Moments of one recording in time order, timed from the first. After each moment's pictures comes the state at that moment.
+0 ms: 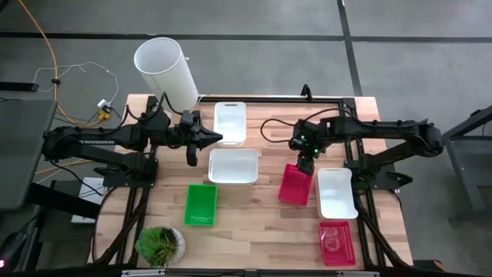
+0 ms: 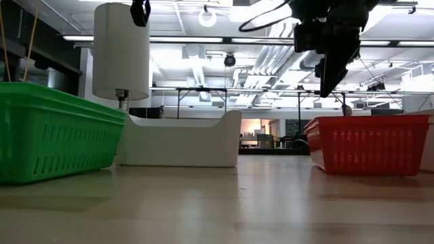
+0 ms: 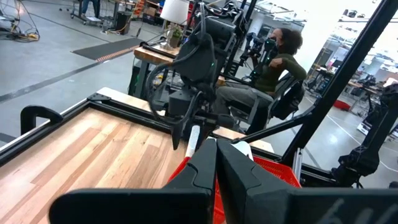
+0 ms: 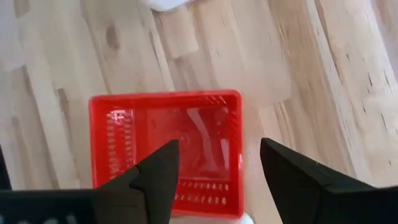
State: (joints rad) left arm 0.21 0.93 0.76 0.09 0.04 -0.32; right arm -0.17 1.27 0.99 -0.91 -0.21 0.19
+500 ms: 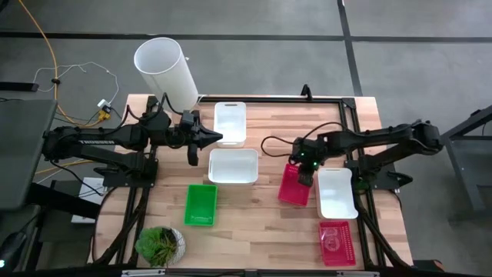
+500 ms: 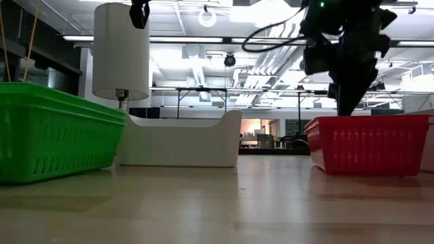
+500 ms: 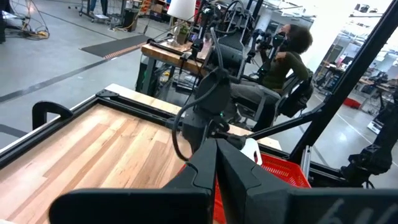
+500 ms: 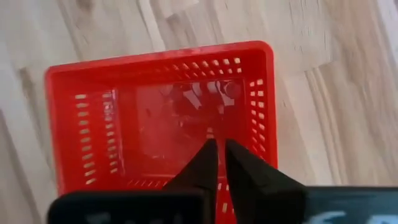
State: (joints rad) left arm 0.21 0.93 0.76 0.07 0.01 -0.31; right arm -0.06 1.28 0.79 -0.72 -0.17 0.32
